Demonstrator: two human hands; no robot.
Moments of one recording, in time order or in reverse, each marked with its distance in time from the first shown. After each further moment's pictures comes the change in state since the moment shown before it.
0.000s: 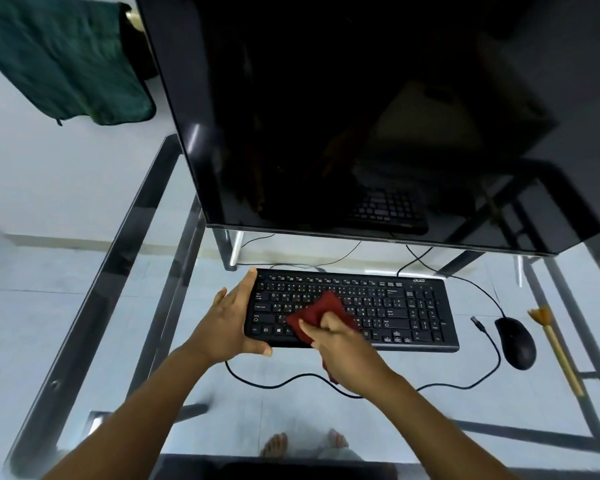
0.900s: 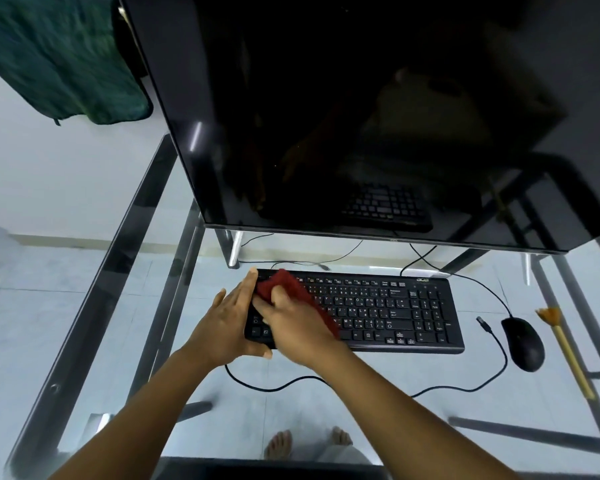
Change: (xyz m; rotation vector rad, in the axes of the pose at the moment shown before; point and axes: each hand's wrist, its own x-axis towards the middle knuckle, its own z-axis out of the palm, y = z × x) left_hand 0.002 0.000 0.001 0.120 -0.042 -0.044; right_hand 0.064 -0.054 0.008 -0.097 -0.028 -0.050
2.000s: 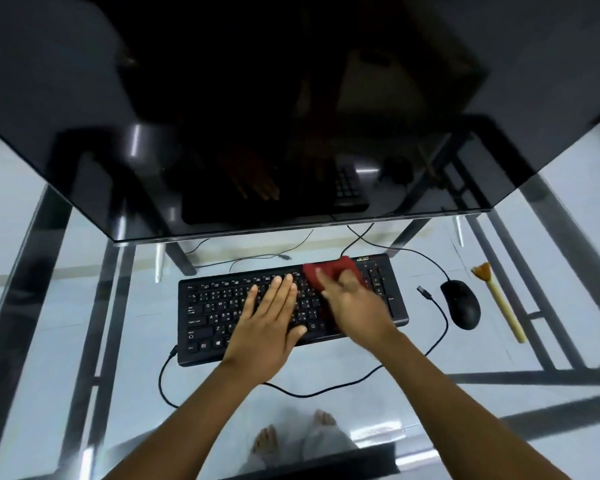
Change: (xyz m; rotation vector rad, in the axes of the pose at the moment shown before) left_hand 0.050 0.111 0.088 0.508 0.022 0.281; right_hand -0.091 0.155 -0.036 -0.163 0.191 0.376
